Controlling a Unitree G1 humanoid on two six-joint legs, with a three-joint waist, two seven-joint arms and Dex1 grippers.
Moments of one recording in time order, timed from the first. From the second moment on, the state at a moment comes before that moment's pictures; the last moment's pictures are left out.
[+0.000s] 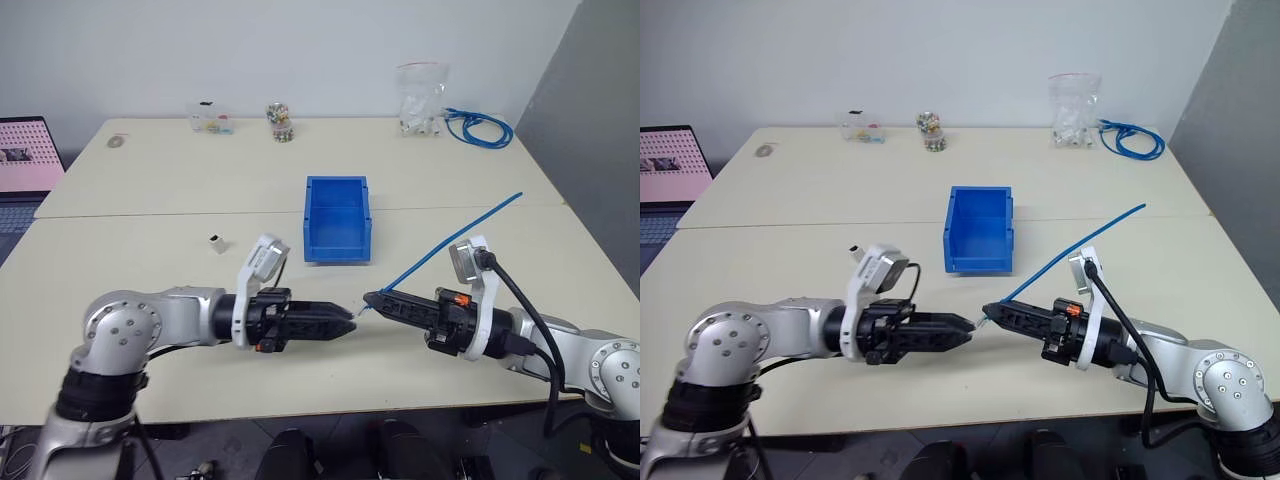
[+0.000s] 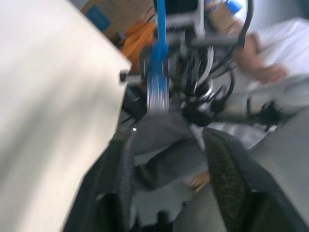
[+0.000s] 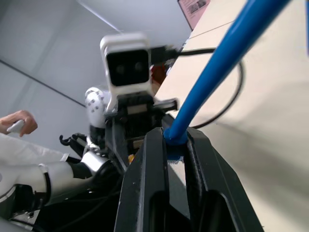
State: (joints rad) left arm -0.30 0.84 0.02 -0.39 -1.23 1.13 -0.88; right arm -0.24 -0.71 0.03 -0.50 1.85 0.89 0.07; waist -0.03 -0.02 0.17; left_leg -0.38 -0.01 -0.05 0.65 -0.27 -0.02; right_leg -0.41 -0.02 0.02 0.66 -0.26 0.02
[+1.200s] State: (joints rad) left arm -0.69 0.03 0.25 0.64 -0.05 0.15 0.56; right arm -0.44 -0.68 -0.05 -0.24 1.48 1.06 0.28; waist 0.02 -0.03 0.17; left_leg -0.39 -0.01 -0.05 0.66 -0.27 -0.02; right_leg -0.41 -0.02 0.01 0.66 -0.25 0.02
